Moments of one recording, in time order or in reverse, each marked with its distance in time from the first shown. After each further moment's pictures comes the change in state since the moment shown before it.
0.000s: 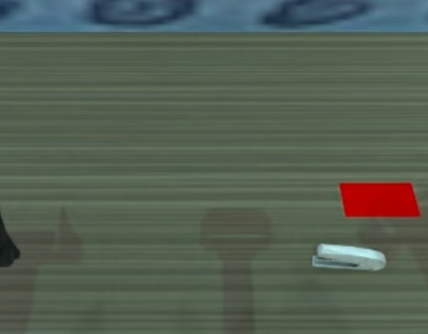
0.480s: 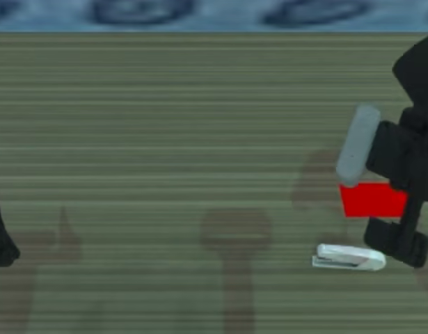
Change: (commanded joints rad) left arm 0.000 0.000 0.000 0.000 0.000 0.000; right arm 0.241 0.758 0.534 -0.468 -0.002 -0.356
